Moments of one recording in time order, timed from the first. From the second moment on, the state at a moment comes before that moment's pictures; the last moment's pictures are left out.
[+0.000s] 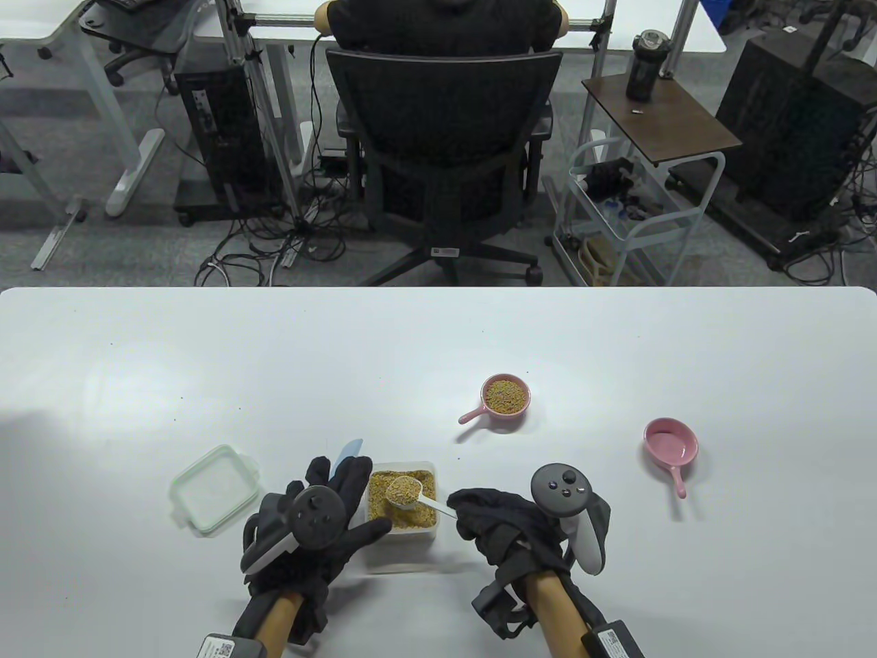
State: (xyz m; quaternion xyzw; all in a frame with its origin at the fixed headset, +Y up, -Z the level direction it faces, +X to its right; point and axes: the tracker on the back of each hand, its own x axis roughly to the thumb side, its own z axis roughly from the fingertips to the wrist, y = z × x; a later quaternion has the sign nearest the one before) left_hand -0.196 -0.760 -0.290 -0.09 -0.12 0.17 0.97; right_hand 0.109 -0.752 -0.294 -0.03 0.19 0.84 0.51
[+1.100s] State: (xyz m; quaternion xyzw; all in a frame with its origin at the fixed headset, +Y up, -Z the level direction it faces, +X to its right) left_hand -0.207 -0.770 -0.297 -0.16 0.07 -0.01 0.99; right_hand 0.112 -0.750 -0.293 -0.02 0.18 0.84 0.51
